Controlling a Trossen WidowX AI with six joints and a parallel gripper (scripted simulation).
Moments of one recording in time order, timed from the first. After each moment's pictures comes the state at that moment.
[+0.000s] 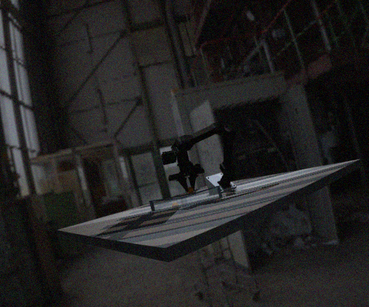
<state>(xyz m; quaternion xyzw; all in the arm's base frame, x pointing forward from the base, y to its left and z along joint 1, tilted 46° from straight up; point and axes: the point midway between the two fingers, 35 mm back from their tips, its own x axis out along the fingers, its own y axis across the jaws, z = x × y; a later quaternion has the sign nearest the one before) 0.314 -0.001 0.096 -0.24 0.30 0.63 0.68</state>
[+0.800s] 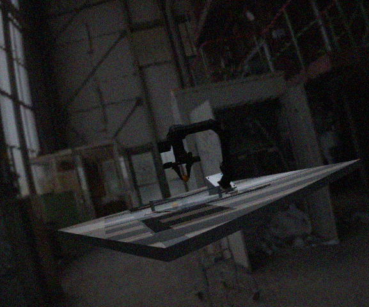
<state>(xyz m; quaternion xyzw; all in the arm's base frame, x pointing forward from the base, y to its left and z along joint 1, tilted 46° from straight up) 0.320 -0.052 0.135 -0.13 0.39 0.57 0.71</state>
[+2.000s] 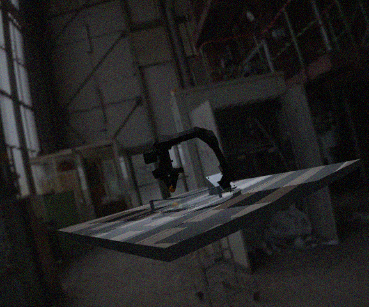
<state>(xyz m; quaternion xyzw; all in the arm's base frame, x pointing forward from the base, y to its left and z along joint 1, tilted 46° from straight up) 0.380 -0.062 0.077 0.27 0.65 0.27 0.66</state>
